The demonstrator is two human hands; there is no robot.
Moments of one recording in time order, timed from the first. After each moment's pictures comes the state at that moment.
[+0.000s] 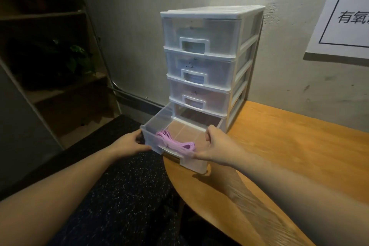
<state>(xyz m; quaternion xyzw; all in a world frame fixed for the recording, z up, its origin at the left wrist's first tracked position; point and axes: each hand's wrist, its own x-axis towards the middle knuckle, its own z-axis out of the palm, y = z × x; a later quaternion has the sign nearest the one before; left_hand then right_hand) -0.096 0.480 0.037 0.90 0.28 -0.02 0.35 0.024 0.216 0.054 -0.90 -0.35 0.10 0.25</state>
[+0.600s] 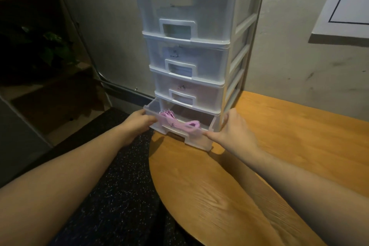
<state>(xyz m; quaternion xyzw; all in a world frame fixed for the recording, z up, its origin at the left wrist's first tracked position) 0.013 0.474 0.032 0.79 0.30 0.03 0.54 0.099 0.197 0.027 -0.93 -0.21 -0.03 0.31</state>
